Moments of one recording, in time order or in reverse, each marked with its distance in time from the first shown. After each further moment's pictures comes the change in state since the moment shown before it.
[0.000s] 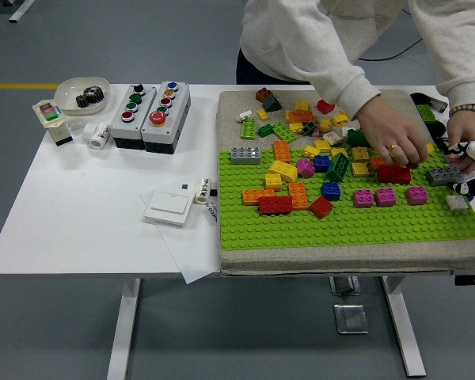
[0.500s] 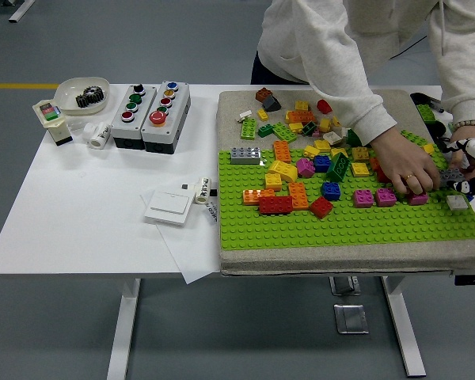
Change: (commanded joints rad) left arm 0.020 0.000 0.004 0.006 -0.012 -0.001 -0.007; right arm -0.040 -0.072 0.051 0.142 -0.038 0.026 -0.013
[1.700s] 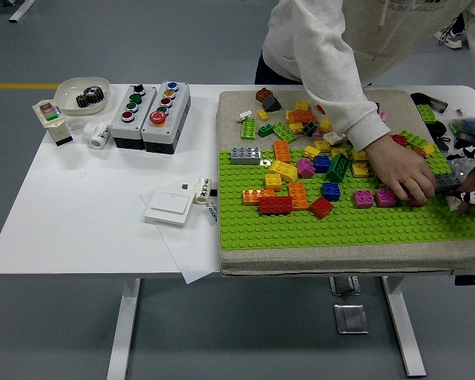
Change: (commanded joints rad) left arm 0.028 0.002 -0.018 0.003 0.041 -0.007 0.010; right arm -0.157 -0.132 0.137 0.281 -0.029 0.054 -0.032
